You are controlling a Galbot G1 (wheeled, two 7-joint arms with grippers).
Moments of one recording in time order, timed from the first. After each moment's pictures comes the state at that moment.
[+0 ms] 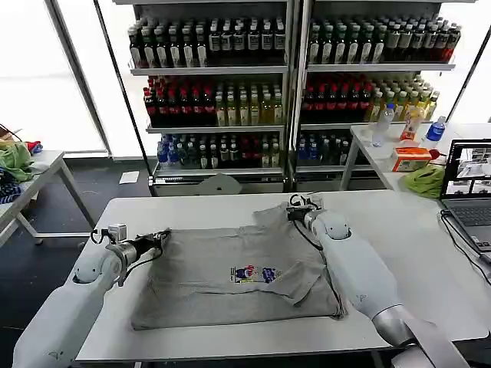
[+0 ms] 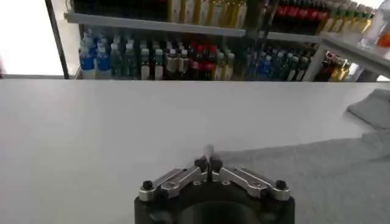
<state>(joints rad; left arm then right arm) 0.70 -0.94 -0.19 -1.26 -0.73 0.57 0.20 -0.38 1.28 0.03 1.04 0.54 -0.56 -0.07</state>
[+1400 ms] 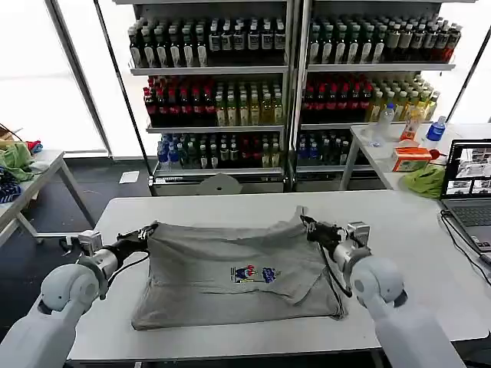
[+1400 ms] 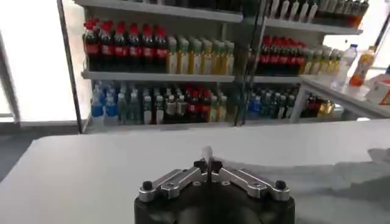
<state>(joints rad) 1.03 -0.89 -0.47 -1.75 -0.76 0.55 0.09 -1.04 1.05 0.32 1.95 0.73 -0.57 0.08</state>
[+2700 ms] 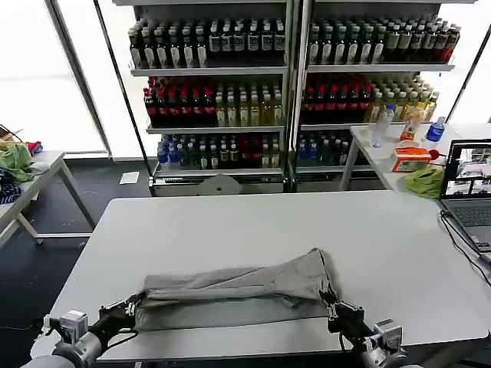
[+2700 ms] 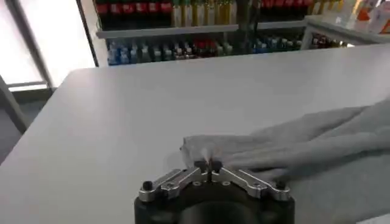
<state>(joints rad) 1.62 -1.02 -0.71 -2.12 -0.54 0.58 0.09 -1.60 1.03 0.48 2.22 0.48 -0.46 0.05</state>
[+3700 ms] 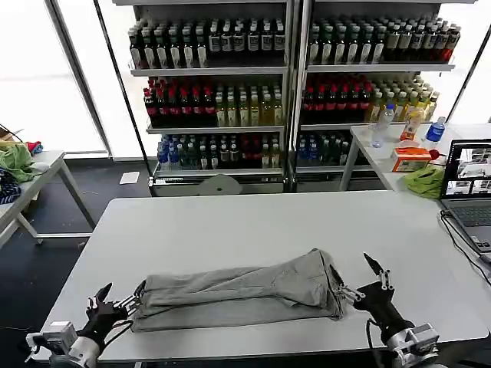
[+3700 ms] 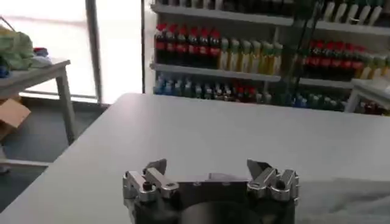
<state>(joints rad) 1.64 -1.26 -0.76 -2.14 -0.52 0.43 -0.04 -1.65 1.02 0.64 2.16 0.36 -0.05 -0.02</state>
